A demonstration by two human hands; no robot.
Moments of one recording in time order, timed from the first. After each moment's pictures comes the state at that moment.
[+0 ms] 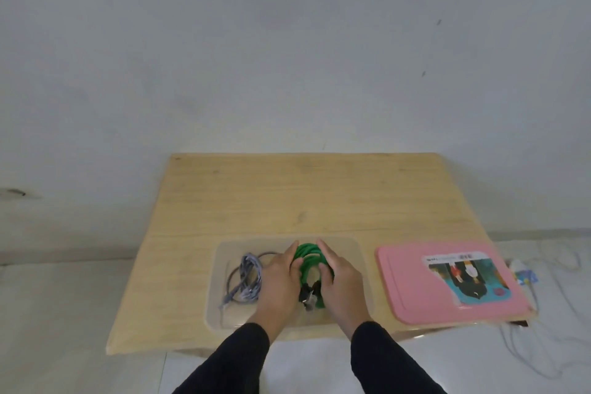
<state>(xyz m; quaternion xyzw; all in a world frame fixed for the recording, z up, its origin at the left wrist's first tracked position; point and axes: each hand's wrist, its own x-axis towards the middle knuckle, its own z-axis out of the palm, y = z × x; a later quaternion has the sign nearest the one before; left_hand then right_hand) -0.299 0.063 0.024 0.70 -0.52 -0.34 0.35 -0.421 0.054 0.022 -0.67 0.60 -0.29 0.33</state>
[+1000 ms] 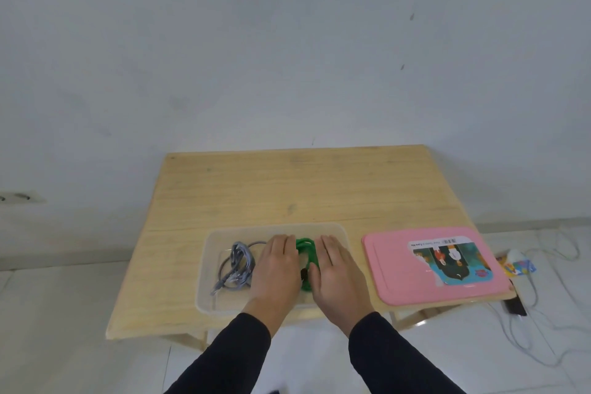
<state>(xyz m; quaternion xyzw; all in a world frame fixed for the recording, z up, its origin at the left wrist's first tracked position) -0.319 0.077 0.036 0.68 -0.72 -0.06 0.13 -0.447 0.074 0.034 -0.81 0.56 -0.15 0.05</state>
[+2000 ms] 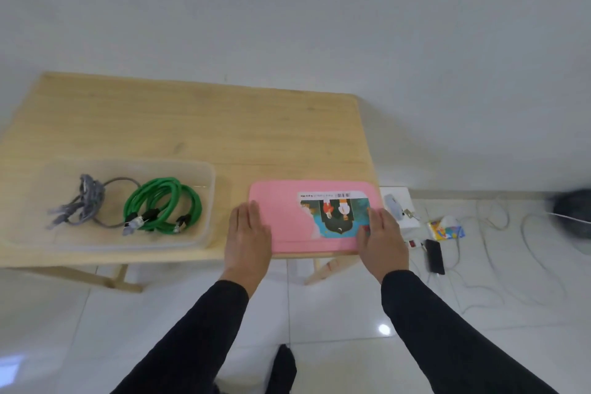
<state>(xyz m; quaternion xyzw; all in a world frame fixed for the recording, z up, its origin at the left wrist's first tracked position) -0.529 0.065 -0.029 0.75 -0.65 -0.08 0.10 -0.760 0.016 -0.019 -0.70 0.70 -0.10 0.11</state>
